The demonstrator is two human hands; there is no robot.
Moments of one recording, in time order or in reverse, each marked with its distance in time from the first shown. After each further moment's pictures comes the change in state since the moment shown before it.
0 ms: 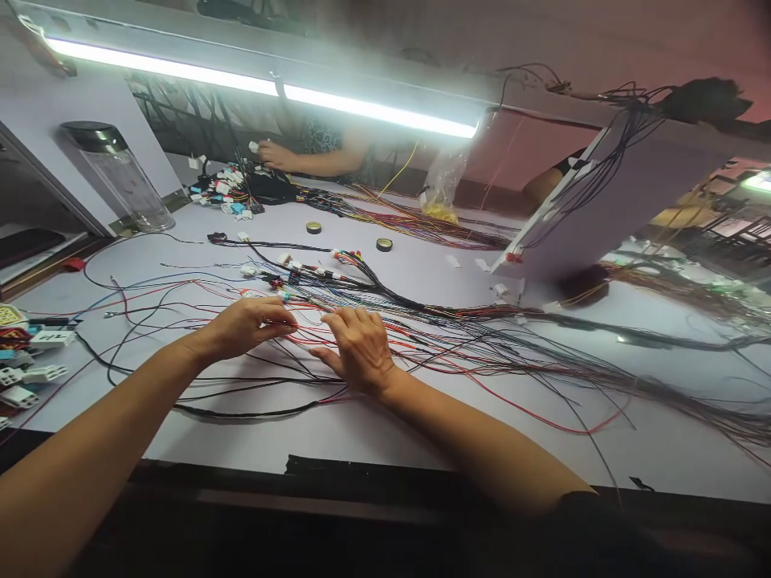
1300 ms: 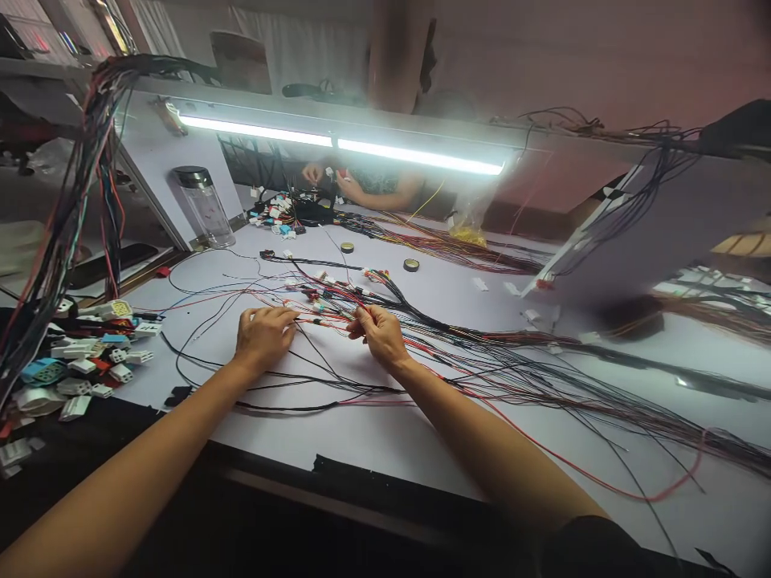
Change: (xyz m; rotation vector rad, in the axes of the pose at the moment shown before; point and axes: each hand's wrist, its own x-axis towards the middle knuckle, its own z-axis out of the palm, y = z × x) left_hand -0.038 -0.005 0.022 0.571 0.367 -0.389; right_hand 0.044 0.008 0.025 1.246 0.064 0.520
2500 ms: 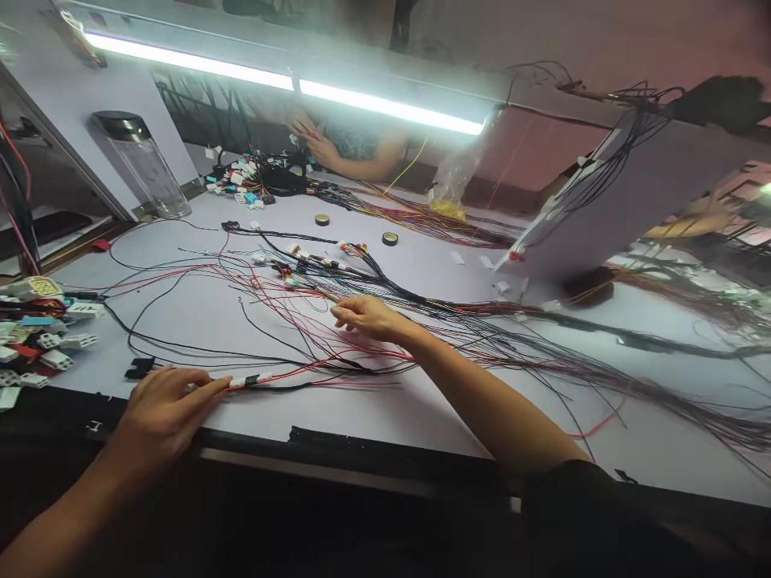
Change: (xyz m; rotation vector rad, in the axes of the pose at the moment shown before) left_hand -0.140 -0.030 -0.045 -0.134 -0.006 0.251; right_hand -0.006 -0.014 -0.052 -0.522 -0.548 0.020
